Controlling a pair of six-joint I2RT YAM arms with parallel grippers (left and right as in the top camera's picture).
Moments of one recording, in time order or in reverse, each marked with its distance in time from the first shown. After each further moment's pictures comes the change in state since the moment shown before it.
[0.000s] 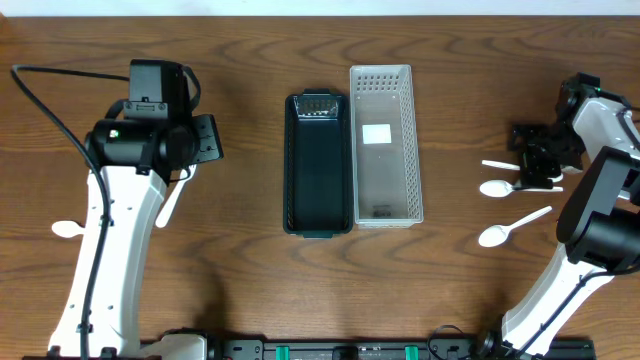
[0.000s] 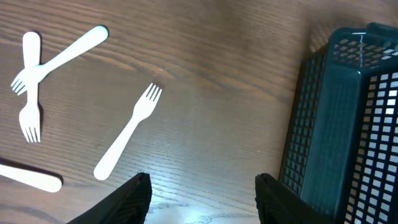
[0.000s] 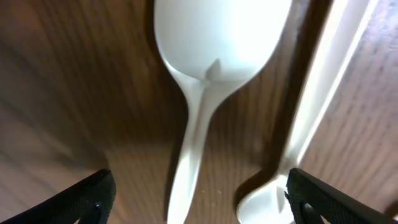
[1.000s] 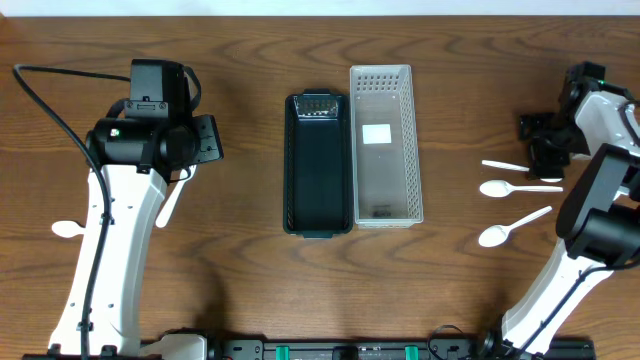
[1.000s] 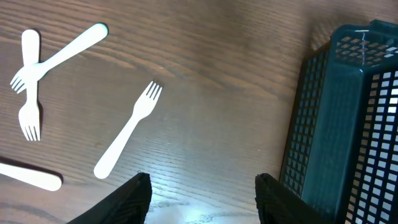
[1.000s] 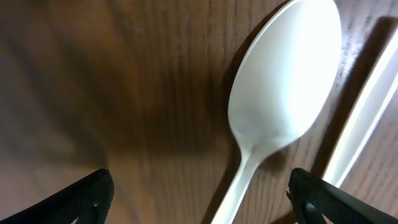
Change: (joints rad) left arm 0.000 0.004 0.000 -0.004 0.000 0.000; right arm 0.000 0.044 0.067 0.051 0.109 -0.040
